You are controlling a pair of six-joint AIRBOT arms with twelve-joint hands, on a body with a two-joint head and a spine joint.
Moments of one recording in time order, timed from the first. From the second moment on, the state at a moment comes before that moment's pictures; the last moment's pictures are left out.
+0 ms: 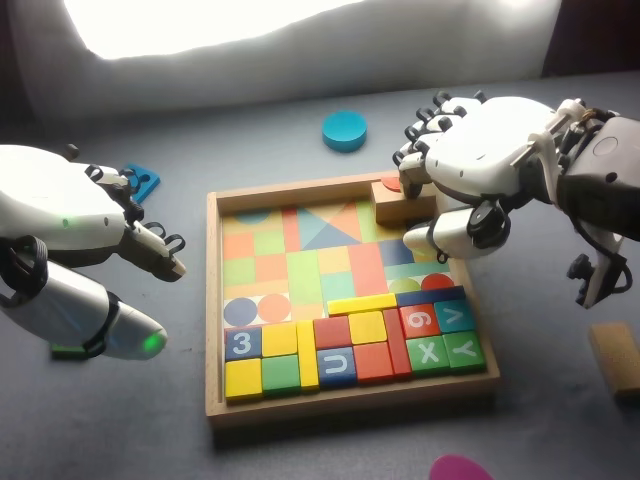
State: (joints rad) left arm 0.38 -0.73 0.98 2.65 -0.39 -1.44; right arm -0.36 -1.27 1.24 1.25 0.28 -2.43
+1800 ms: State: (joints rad) left arm 0.27 -0.72 1.10 2.77 -0.41 -1.51; right arm -0.21 -0.64 0.62 1.26 0.30 -2.47
